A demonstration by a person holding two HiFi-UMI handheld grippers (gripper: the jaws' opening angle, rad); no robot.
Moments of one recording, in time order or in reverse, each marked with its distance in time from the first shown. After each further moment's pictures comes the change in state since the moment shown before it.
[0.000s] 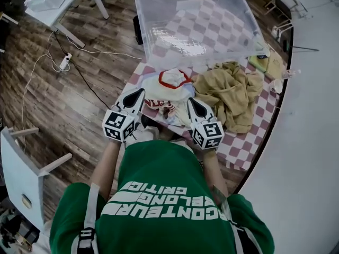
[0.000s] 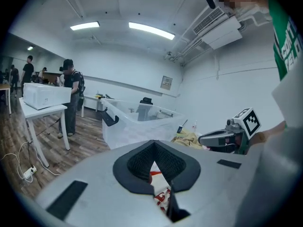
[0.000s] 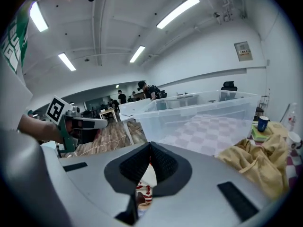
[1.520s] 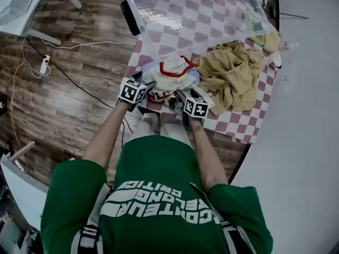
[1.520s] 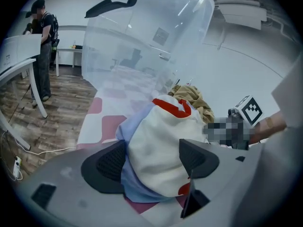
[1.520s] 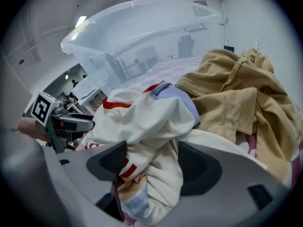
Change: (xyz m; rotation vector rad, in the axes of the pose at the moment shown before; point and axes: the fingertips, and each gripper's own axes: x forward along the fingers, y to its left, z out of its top) left arm 0.129 0.080 -0.212 -0.047 0.552 -0.276; right arm 0.103 -0.047 -0.223 0.462 0.399 -0.335
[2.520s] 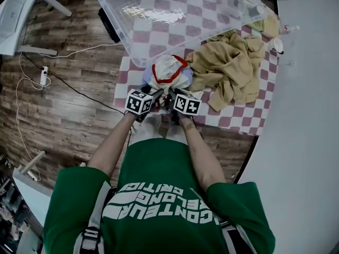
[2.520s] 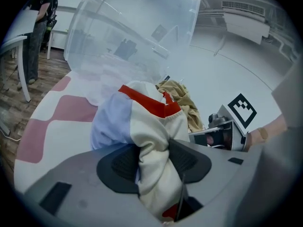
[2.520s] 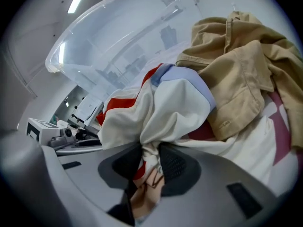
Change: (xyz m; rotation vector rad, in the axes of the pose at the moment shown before) left arm 0.040 -0.072 -0.016 -0.085 0.030 -0.164; right arm 0.027 0.037 -0.001 0.281 -0.013 0.134
